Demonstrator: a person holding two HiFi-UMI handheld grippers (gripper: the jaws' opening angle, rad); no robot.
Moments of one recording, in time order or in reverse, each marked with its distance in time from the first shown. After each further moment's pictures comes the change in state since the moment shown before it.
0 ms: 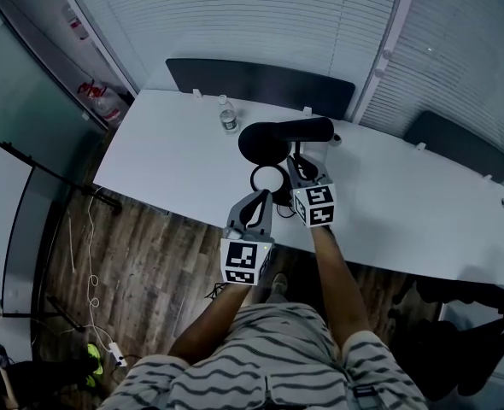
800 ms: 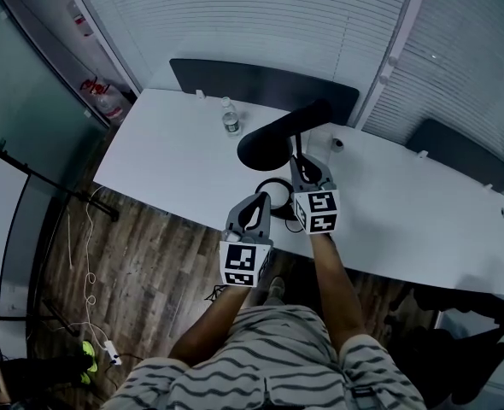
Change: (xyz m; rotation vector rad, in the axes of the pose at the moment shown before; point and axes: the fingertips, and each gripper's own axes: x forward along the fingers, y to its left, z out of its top) left arm 0.004 0.011 -0.004 -0.015 -0.003 0.039; right arm -0.008 0.001 0.035 -0.009 -0.049 -0.035
